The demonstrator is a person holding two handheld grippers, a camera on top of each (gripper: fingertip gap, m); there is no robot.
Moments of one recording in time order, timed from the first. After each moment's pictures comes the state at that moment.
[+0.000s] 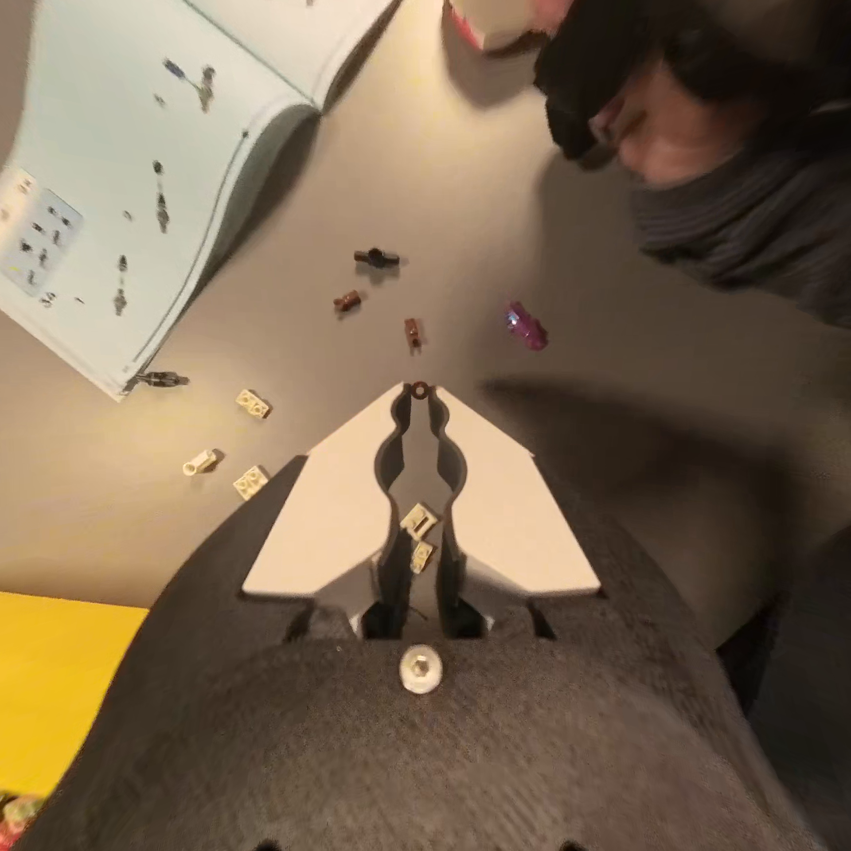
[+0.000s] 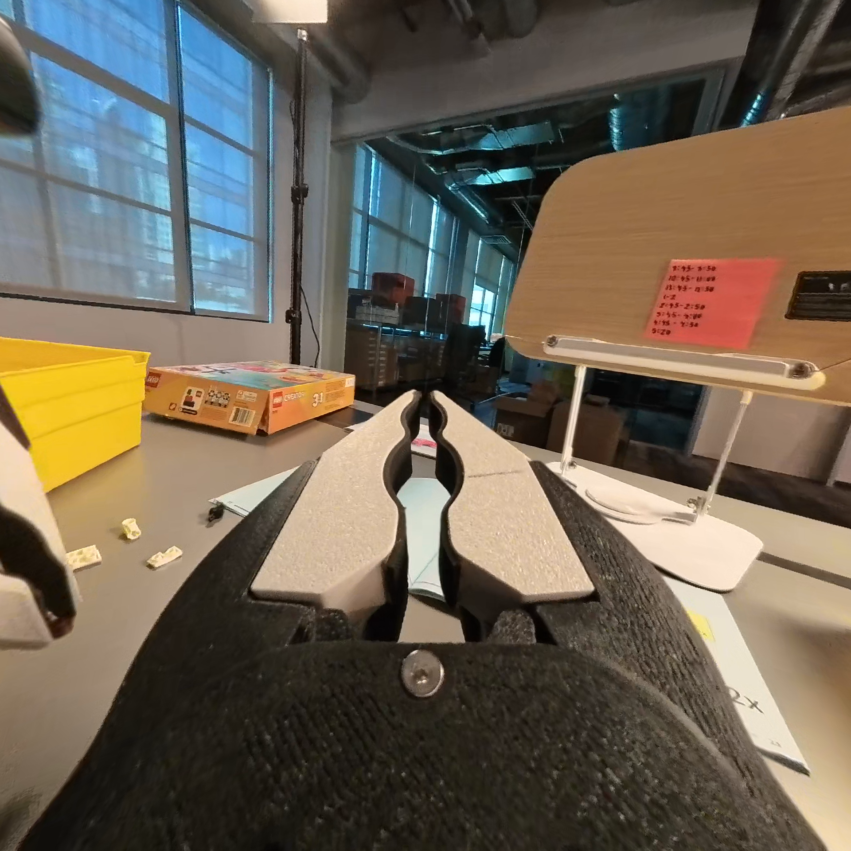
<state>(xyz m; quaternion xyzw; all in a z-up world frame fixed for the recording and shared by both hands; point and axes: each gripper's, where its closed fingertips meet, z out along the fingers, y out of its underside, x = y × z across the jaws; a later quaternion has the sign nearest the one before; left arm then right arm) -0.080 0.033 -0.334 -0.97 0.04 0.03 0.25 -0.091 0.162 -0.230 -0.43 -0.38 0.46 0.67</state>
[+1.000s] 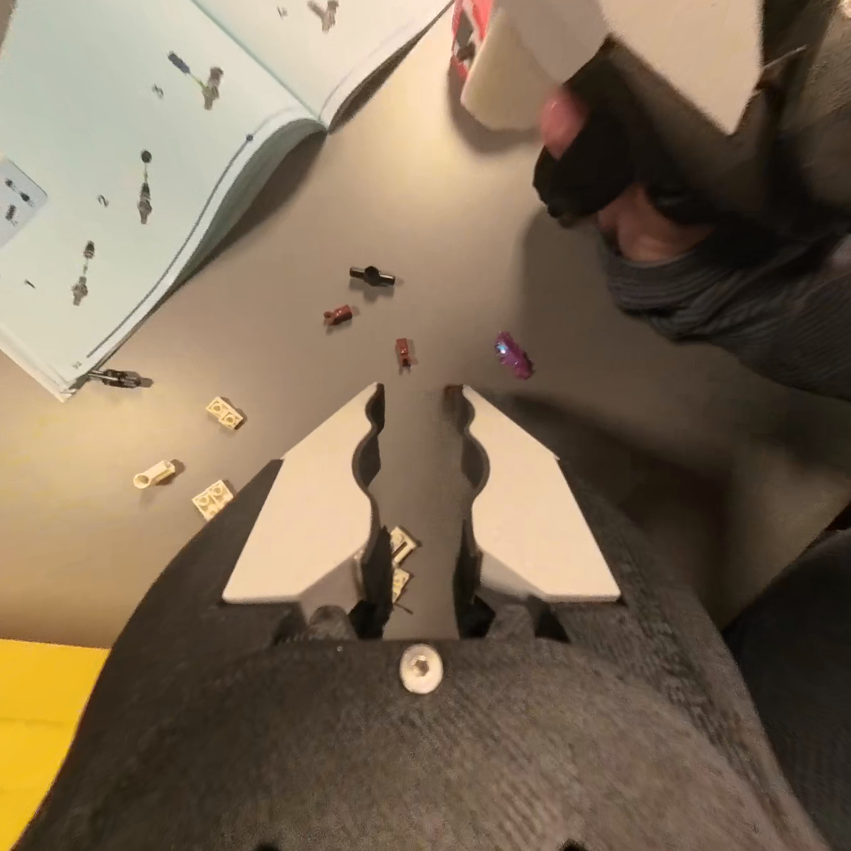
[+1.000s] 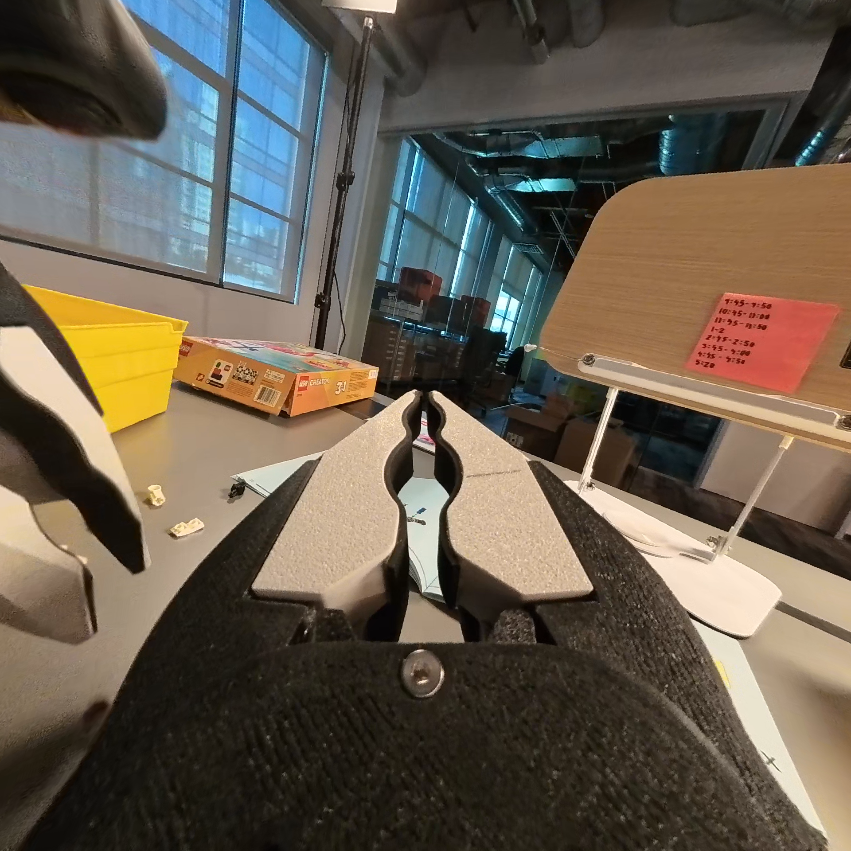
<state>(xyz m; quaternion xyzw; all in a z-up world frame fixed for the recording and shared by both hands) -0.077 0.042 -0.336 -0.96 -0.01 -0.02 0.29 -0.100 0.140 -0.233 -0.40 -0.43 0.45 0.67</state>
